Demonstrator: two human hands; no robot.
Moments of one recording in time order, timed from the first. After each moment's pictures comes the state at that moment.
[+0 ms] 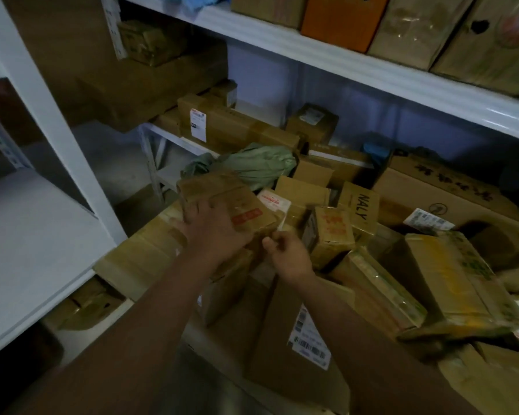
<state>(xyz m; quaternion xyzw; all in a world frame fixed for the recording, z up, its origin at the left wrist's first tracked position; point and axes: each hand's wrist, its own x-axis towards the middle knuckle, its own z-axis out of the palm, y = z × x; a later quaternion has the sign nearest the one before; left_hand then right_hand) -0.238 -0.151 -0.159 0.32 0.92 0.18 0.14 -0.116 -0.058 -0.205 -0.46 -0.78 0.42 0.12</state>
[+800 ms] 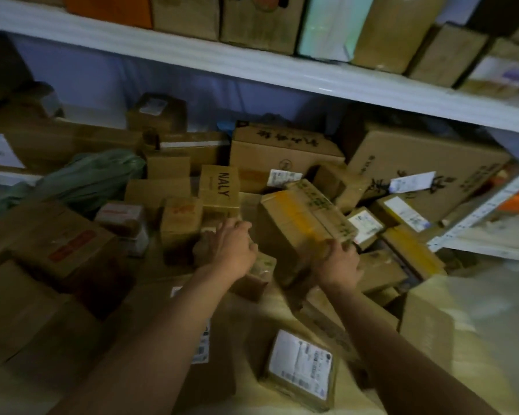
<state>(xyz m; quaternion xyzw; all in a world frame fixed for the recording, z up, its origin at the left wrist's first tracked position) -0.024 -0.015 -0.170 0.58 0.75 0.20 0.23 0.164 0.018 -0.200 -0.78 -0.59 0.16 0.12</state>
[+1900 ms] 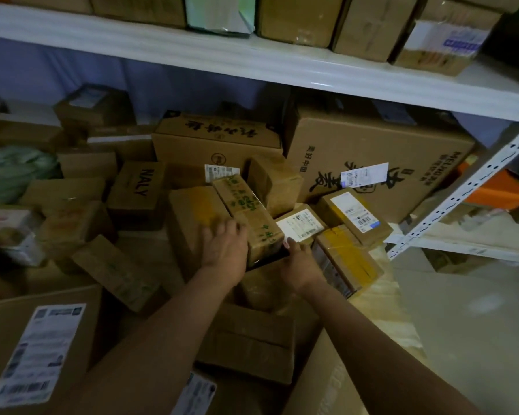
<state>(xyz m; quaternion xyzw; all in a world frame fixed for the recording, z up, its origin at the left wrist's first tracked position) 0.166 0.080 -0.195 0.67 0.74 0.02 0.07 0.315 0.108 -0.217 -0.65 -0.70 0.30 0.03</state>
